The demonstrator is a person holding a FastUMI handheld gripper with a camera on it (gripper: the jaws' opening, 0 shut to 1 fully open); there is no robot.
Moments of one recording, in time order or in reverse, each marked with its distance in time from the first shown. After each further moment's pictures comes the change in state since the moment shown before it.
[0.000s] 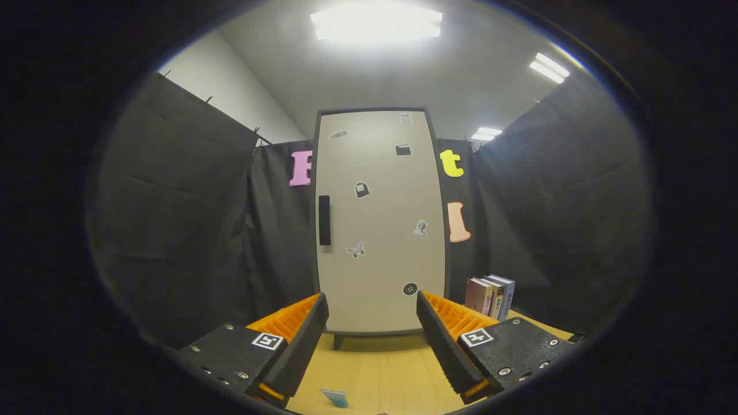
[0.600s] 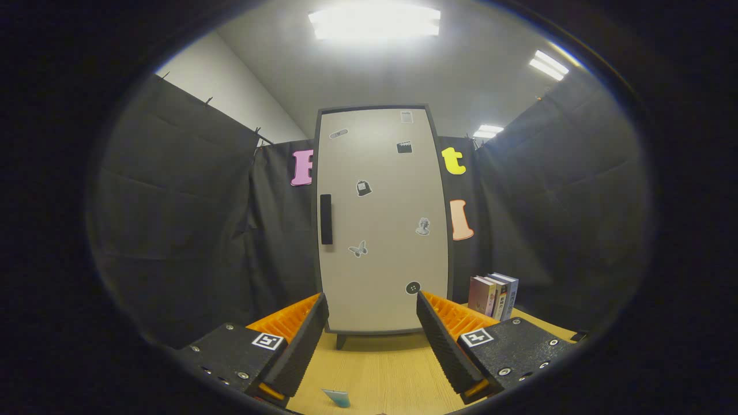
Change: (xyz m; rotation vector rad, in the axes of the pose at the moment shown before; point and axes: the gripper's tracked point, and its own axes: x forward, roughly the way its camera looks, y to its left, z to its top) arm 0.004 0.001 0.001 0.007 0.009 0.014
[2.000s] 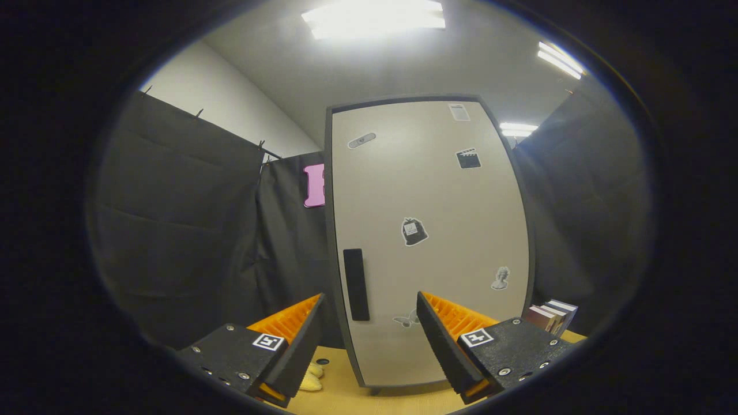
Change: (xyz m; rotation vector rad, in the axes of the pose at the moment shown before) arm 0.212 0.085 0.101 0.049 -0.051 0.102
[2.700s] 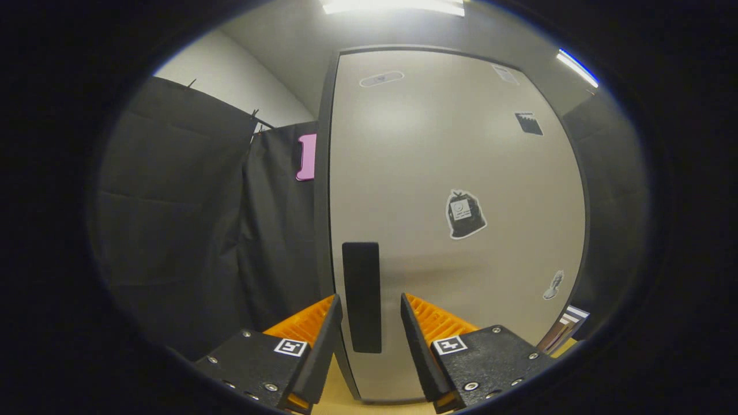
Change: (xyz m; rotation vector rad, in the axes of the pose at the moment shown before) arm 0.123 0.016 -0.039 -0.038 0.137 -0.023
